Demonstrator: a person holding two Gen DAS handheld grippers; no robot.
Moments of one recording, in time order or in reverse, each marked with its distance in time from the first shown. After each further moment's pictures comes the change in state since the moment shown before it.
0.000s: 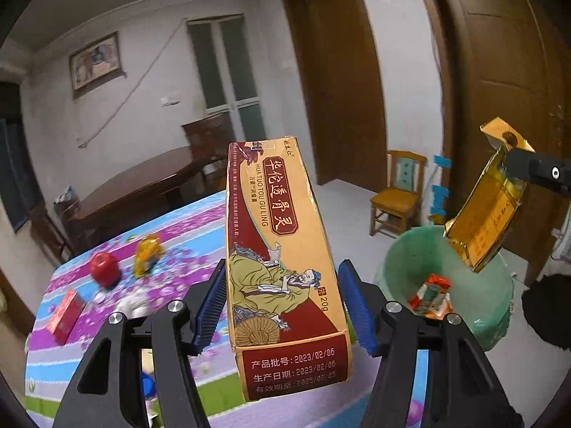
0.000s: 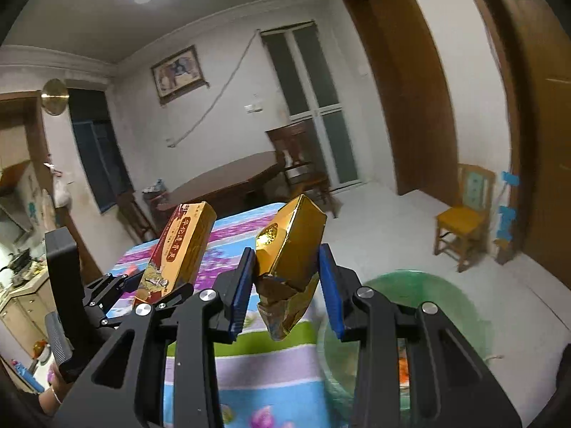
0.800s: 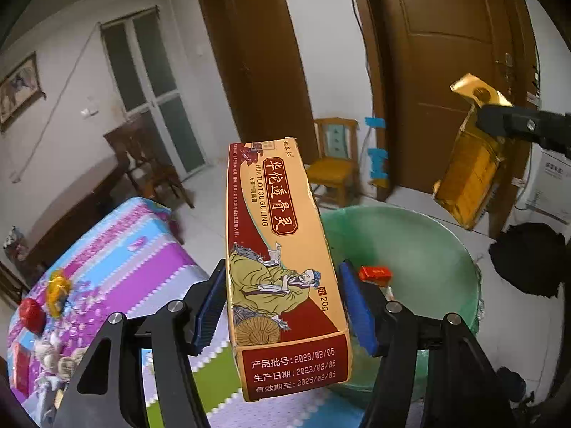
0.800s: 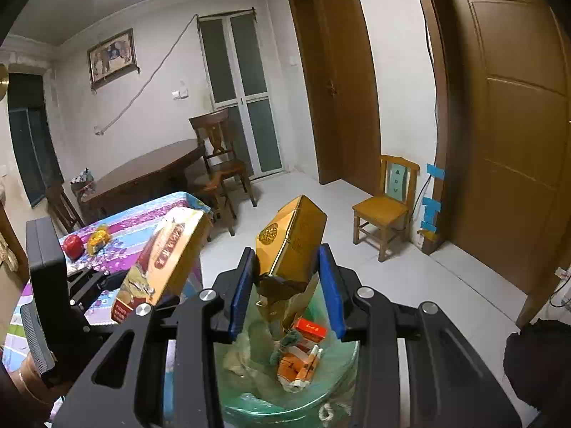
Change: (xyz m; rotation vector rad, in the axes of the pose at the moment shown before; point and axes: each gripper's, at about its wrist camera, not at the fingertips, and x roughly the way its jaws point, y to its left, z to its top) left arm 0.098 -0.138 0.004 0.184 0.085 -0.236; right arm 0.007 -0.102 -0.016 -0.011 0.058 -0.289
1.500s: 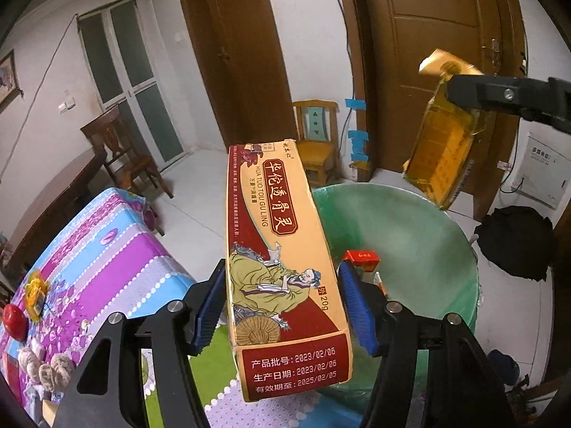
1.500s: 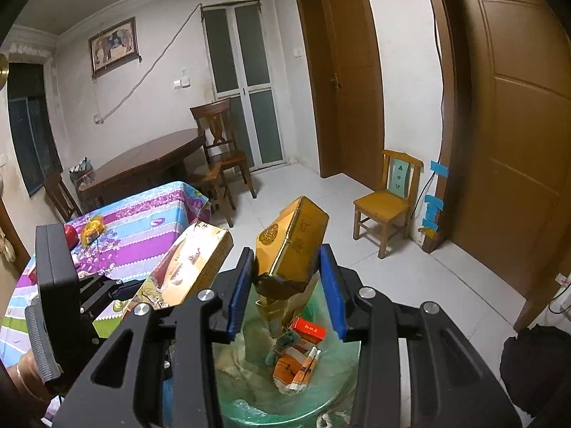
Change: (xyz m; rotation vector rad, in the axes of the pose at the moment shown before) left arm 0.035 0.005 -0.014 0.037 0.054 -0.091; right arm 0.027 0.004 0.009 -0.039 0.050 0.007
